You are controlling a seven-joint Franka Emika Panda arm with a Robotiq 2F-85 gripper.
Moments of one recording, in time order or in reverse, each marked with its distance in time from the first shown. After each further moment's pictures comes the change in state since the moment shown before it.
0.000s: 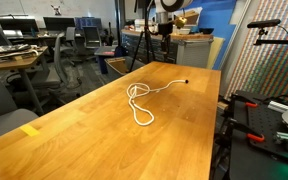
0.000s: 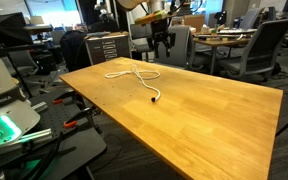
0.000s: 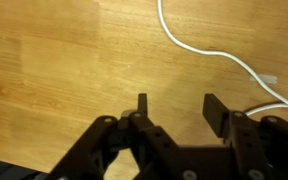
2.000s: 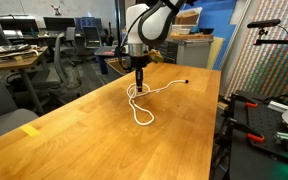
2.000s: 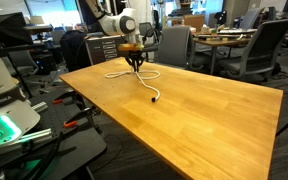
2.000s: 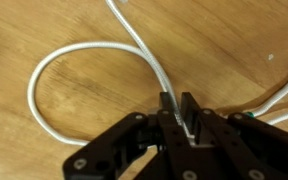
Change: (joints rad) arm 0.153 0.253 0.200 0.027 0.041 0.233 -0.035
